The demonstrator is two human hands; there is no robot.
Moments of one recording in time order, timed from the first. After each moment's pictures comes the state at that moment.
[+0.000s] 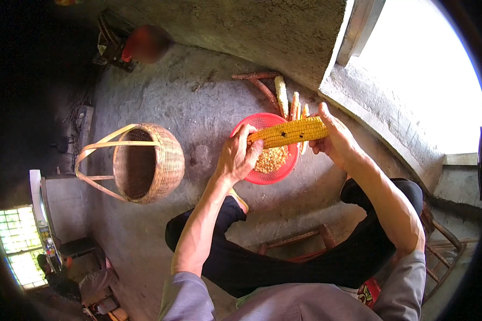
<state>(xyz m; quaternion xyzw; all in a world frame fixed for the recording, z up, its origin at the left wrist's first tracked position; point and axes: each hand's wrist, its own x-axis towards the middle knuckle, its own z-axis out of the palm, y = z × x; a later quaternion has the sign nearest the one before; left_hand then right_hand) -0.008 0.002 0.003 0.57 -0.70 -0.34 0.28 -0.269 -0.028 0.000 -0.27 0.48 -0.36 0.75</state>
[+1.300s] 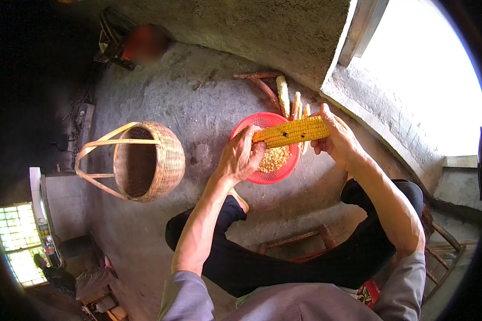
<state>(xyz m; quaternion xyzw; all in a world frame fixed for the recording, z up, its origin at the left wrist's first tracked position) -0.004 0.004 -0.003 0.53 -0.75 -0.29 0.27 -0.268 -0.026 0.004 -0.30 0.46 -0.38 0.74</state>
